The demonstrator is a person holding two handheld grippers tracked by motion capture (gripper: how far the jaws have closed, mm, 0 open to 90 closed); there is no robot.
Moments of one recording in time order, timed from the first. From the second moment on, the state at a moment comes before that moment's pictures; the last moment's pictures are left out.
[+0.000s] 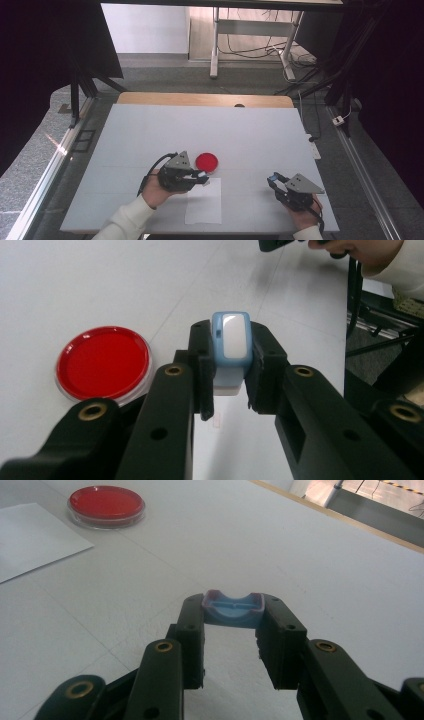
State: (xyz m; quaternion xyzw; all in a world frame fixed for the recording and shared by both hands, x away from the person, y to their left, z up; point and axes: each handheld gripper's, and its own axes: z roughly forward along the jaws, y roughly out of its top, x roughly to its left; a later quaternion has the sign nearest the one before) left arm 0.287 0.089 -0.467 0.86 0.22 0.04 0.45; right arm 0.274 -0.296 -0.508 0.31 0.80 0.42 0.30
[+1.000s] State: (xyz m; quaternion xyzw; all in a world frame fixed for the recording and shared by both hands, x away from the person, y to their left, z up) left arm 0.282 0.083 -0.501 0.88 0.22 0.04 0.41; right arm 0.274 -0.294 -0.509 0.31 0.80 0.42 0.30
